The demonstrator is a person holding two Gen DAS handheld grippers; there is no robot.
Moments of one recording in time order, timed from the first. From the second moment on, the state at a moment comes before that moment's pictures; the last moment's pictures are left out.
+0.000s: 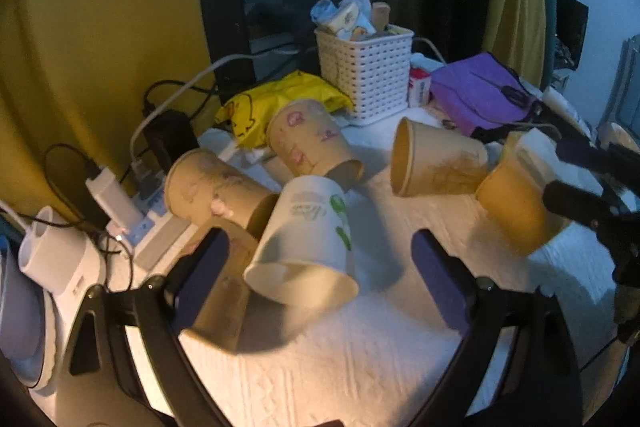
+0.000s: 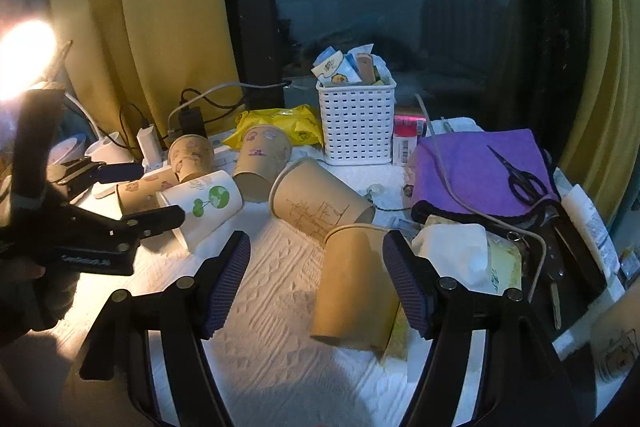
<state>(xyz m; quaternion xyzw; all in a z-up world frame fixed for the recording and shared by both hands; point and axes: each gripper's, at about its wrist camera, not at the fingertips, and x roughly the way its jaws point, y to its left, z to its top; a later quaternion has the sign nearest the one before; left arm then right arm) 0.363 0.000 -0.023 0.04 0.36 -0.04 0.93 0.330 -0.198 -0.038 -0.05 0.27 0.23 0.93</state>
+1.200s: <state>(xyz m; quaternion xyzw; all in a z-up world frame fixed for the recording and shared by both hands) 0.375 -0.011 -0.046 0.03 0.42 -0.06 0.91 0.329 -0.205 -0.036 -0.04 0.26 0.24 0.93</state>
